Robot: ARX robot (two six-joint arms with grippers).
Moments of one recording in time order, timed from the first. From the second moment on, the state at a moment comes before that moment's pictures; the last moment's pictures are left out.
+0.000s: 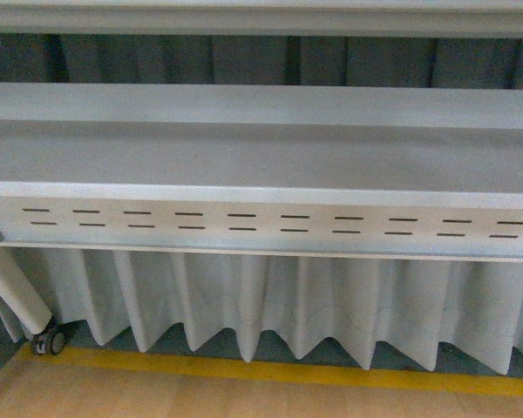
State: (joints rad) left arm 0.00 0.01 0.01 0.00 0.00 0.00; right arm 0.01 0.00 0.01 0.00 0.00 -0.01
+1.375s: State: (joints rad) left arm 0.00 0.01 0.01 0.00 0.00 0.00; right arm 0.01 0.00 0.01 0.00 0.00 -0.01
